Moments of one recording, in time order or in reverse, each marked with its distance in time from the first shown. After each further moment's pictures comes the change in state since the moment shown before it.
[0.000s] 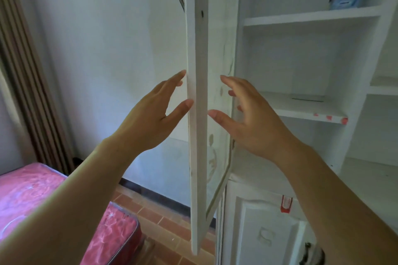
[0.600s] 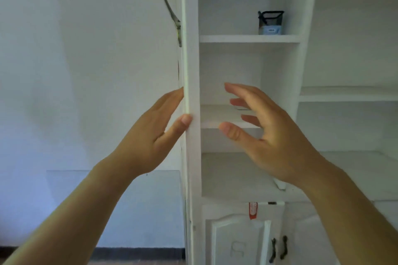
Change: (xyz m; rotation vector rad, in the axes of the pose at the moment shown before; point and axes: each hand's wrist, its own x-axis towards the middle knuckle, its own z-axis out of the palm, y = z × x) left_hand 0.071 -0.049 0.042 -0.500 -0.103 0.445; right_hand 0.013 -0.024 0.002 -0.157 0.214 0.110
